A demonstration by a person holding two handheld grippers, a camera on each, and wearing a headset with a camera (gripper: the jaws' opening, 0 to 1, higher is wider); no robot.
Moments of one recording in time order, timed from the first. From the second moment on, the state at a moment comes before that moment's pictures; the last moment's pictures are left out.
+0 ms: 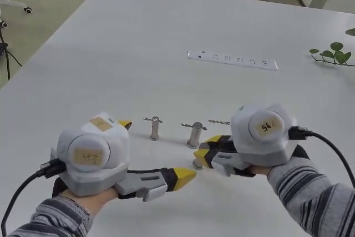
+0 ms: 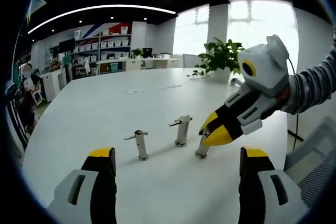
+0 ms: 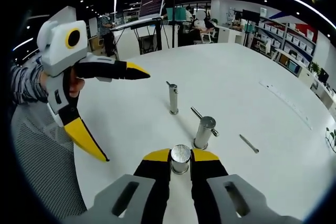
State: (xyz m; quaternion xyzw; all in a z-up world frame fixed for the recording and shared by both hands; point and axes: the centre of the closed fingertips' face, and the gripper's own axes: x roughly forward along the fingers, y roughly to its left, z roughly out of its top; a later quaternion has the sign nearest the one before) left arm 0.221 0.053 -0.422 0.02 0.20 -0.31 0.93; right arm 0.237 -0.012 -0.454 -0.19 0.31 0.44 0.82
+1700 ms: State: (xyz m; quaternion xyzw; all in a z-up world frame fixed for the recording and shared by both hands) left arm 0.221 0.055 -0.427 0.03 0.22 -0.31 0.93; right arm 0.302 -0.074 -0.460 -0.28 0.35 0.46 0.77
